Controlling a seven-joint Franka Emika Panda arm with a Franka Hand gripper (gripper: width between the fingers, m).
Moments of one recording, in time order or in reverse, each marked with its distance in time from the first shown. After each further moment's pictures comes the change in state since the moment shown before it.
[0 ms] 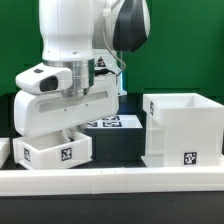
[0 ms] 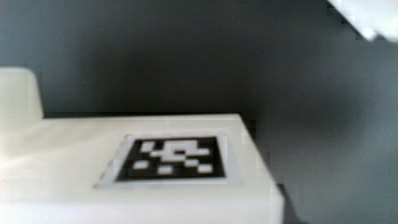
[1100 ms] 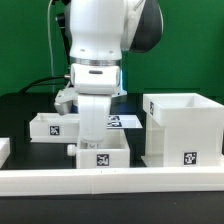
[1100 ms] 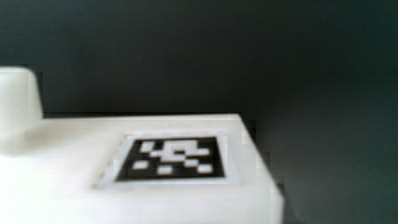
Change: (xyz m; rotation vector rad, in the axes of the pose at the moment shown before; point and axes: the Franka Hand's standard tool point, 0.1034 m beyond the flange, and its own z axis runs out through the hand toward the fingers) arm 0.033 -0.024 -0.003 -0.046 -0.045 -0.859
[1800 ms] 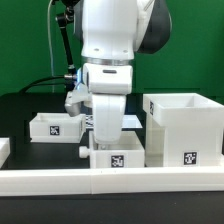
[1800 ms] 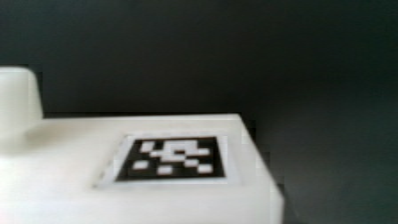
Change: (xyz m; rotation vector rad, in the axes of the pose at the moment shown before) arm 0.022 0.017 -0.002 -0.029 -0.002 -0.026
